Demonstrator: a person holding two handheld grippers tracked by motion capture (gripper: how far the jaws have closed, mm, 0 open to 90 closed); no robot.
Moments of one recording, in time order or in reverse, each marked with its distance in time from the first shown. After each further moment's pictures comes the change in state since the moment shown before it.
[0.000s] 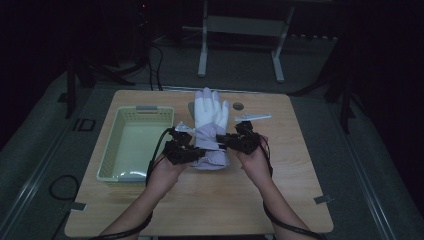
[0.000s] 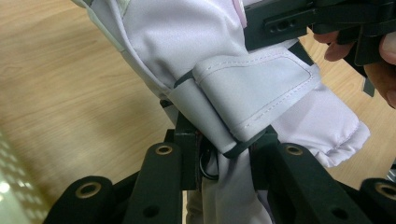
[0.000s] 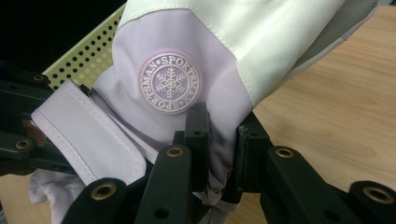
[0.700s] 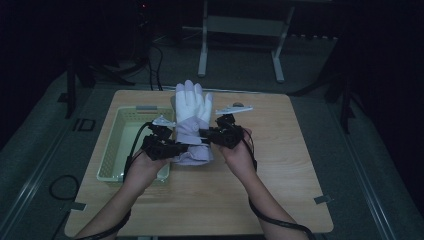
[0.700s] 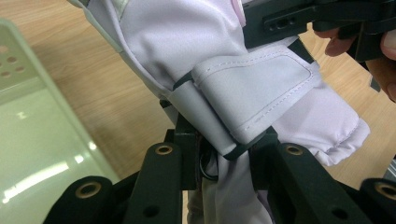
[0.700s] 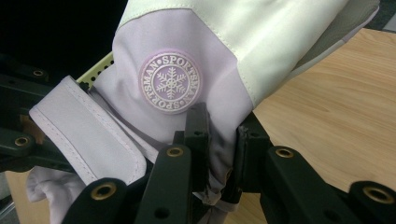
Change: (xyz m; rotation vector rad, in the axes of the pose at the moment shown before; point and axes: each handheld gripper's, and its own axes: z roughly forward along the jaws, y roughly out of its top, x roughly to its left) left arm 0.028 -0.002 -0.048 0.006 0.037 0.004; right arm 0.043 0.030 0.019 -0.008 0.021 -0.051
